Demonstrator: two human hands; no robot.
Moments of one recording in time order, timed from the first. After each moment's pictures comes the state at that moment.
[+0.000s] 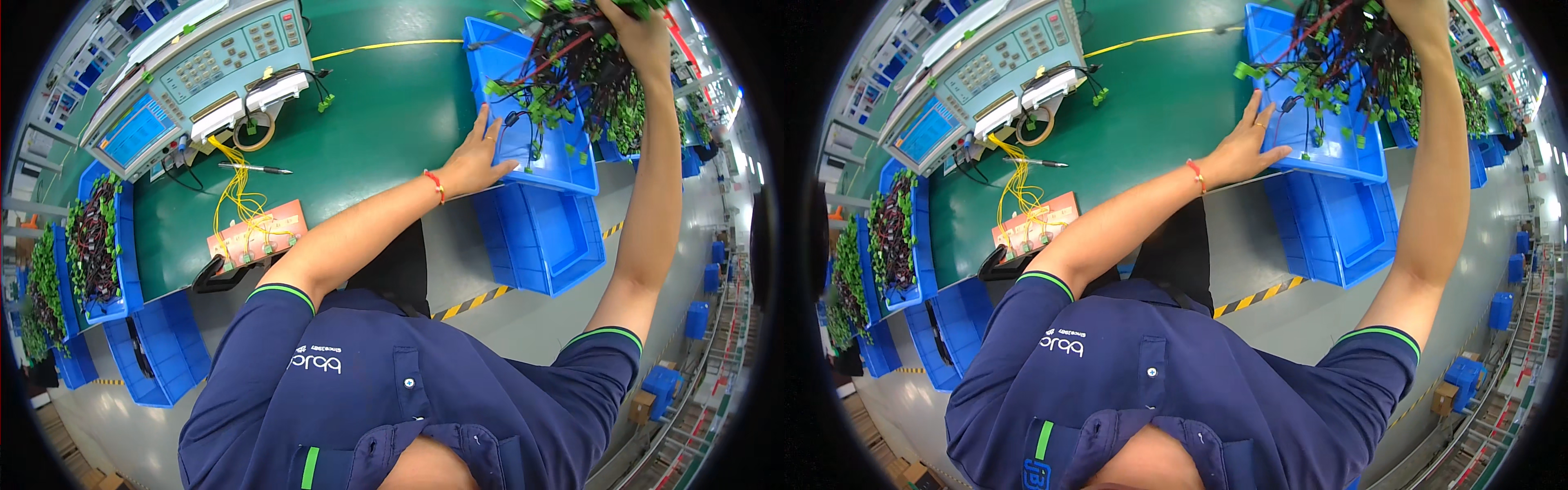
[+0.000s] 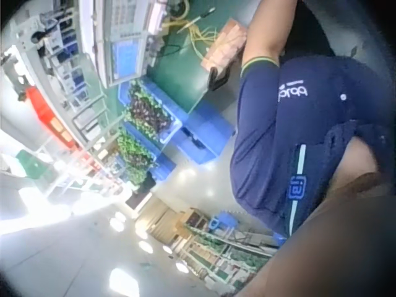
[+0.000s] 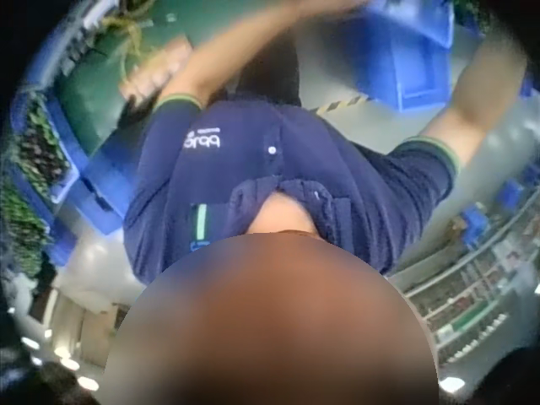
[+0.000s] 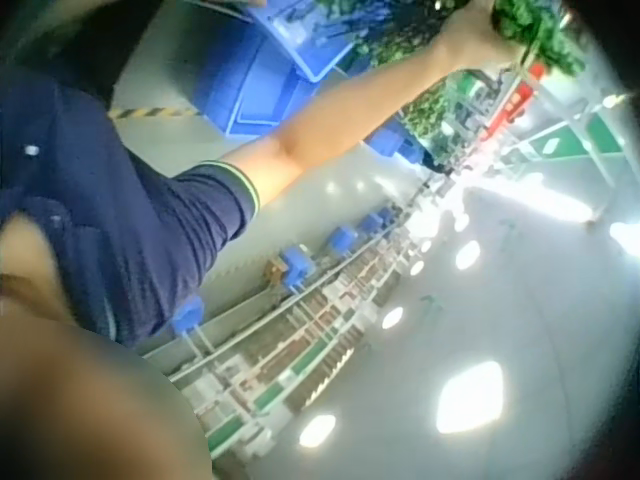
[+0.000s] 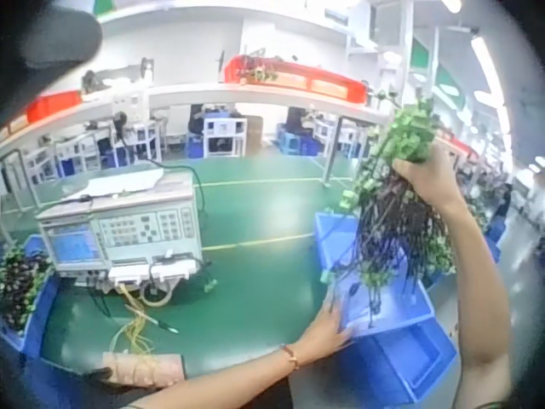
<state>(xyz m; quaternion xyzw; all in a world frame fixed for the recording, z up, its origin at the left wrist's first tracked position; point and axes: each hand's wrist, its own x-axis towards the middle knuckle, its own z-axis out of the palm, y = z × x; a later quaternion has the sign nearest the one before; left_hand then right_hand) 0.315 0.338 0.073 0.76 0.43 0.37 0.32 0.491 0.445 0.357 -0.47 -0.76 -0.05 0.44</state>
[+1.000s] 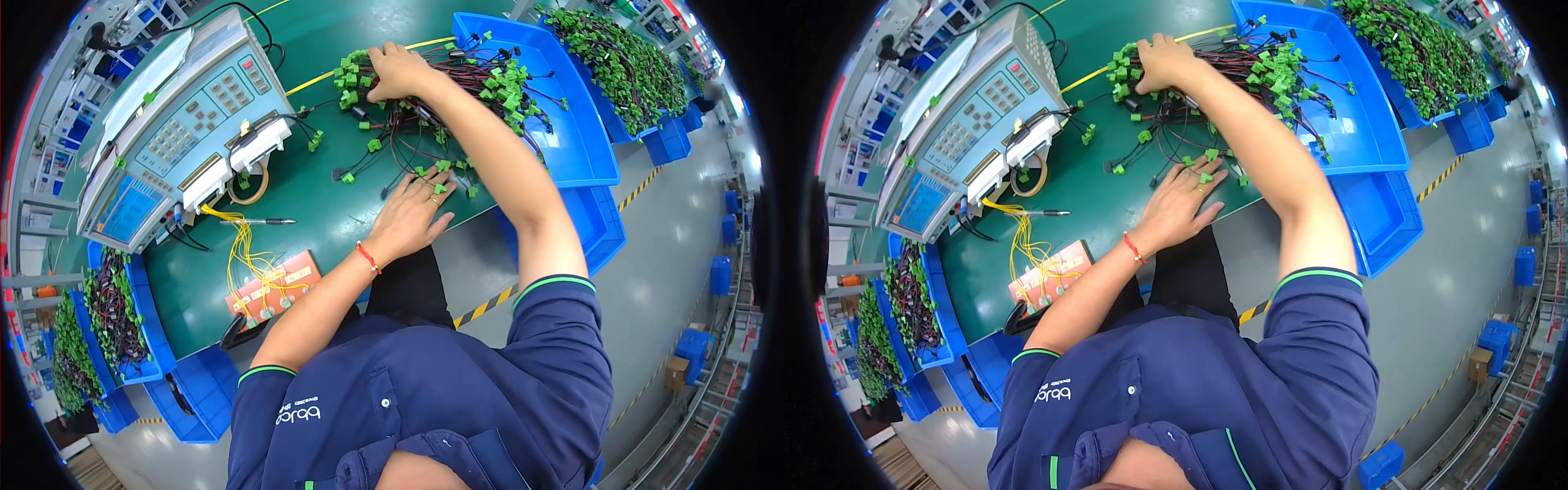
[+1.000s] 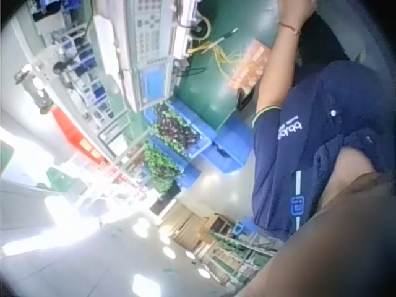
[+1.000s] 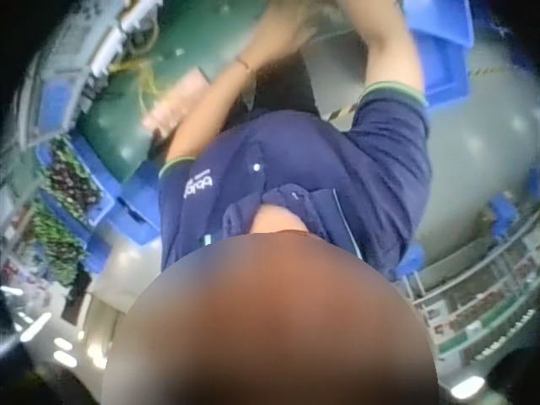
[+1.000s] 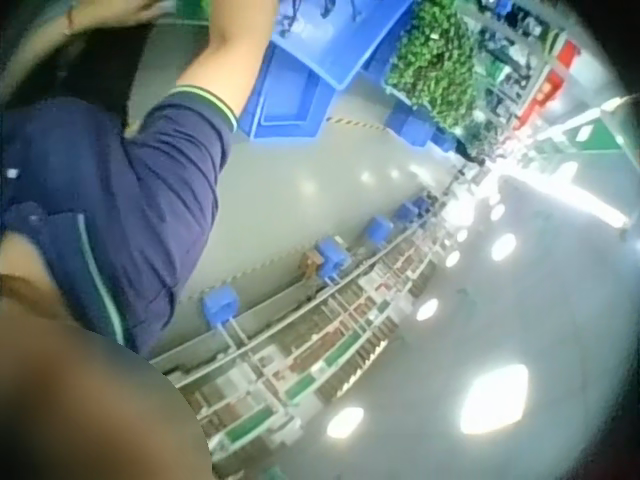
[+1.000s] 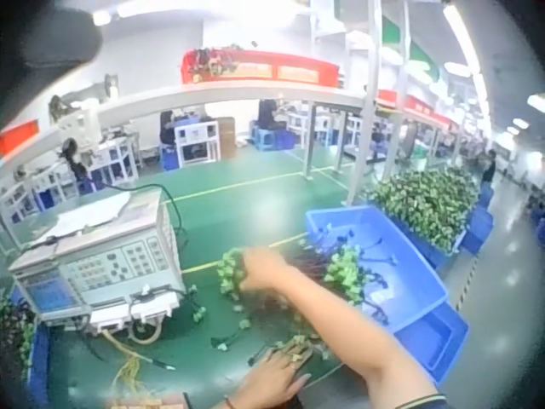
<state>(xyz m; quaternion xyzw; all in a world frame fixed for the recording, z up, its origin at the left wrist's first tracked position) 0.213 0.303 0.046 0.89 0.36 0.24 0.15 0.292 0.520 0.120 -0.53 -0.85 -0.06 0.00</state>
